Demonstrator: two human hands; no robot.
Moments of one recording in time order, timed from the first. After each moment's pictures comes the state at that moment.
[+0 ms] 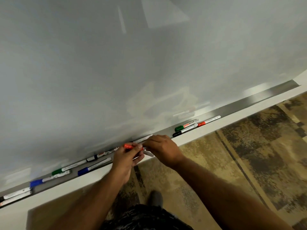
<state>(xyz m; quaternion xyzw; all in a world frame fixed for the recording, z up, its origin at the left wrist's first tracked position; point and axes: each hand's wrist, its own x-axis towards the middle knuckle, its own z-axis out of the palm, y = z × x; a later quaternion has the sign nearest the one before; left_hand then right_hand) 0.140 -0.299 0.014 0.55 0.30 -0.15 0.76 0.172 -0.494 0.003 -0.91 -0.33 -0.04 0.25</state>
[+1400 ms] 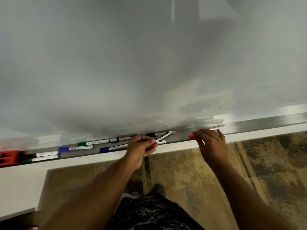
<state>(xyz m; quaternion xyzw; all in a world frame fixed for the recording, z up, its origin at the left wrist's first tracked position) 0.140 -0.276 0.002 0.50 0.36 -0.13 0.78 0.182 -0.566 0.006 -0.97 -0.12 -0.08 0.17</state>
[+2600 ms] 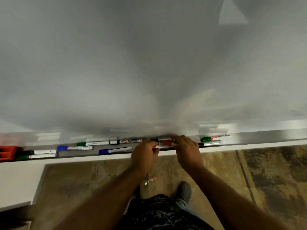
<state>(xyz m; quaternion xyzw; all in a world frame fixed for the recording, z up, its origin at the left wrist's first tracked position) 0.146 -0.287 -0.025 0.95 0.10 -0.03 0.31 0.189 -0.480 -0.018 -0.96 -0.16 0.03 0.21</state>
